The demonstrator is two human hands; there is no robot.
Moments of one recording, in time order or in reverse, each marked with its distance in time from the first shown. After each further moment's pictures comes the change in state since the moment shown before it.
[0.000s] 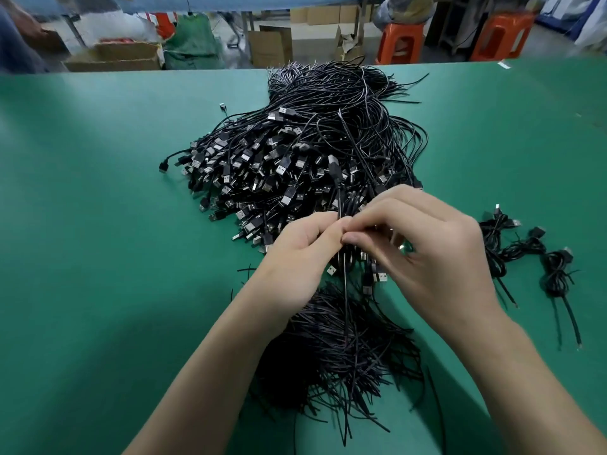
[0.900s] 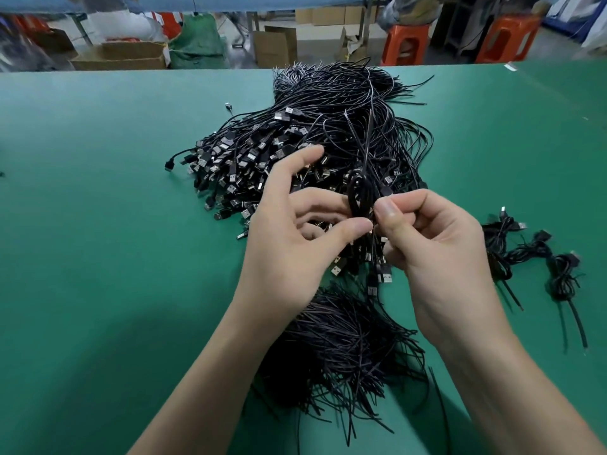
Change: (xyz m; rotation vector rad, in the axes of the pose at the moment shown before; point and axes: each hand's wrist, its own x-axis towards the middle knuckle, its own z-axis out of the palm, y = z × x) left_hand -0.003 0.006 -0.003 -0.053 0.270 0.292; right_hand 0.003 -0.026 0.013 0.778 0.241 0.853
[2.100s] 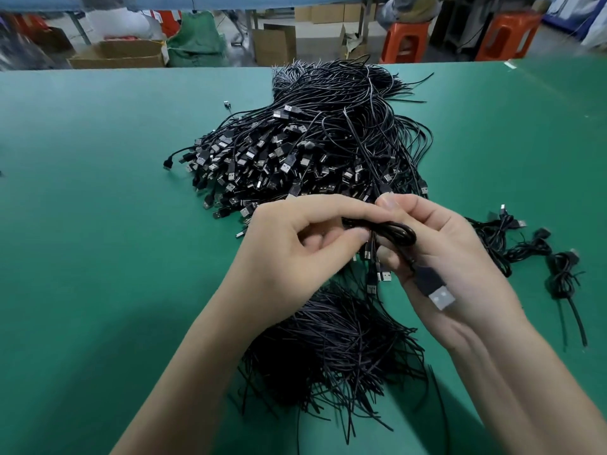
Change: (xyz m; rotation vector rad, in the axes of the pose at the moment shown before) left_hand 0.000 0.011 -0.015 0.261 -0.279 0.125; right_hand 0.000 -0.015 0.000 0.291 -0.079 0.304
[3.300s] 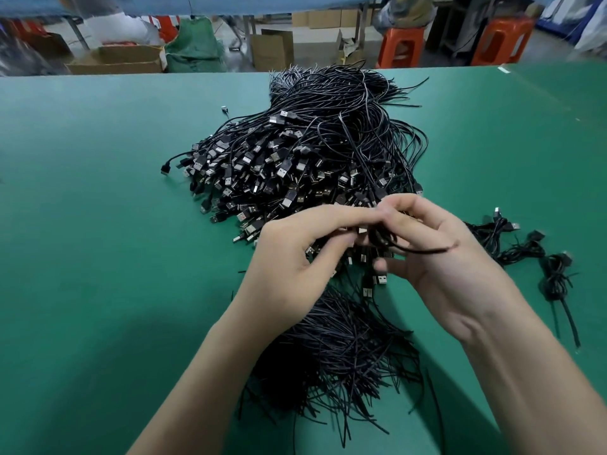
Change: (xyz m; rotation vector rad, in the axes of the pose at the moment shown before) left_hand 0.000 -0.023 0.017 0.161 0.094 0.195; right_hand 0.012 -0.002 -0.024 -0.177 -0.086 0.004
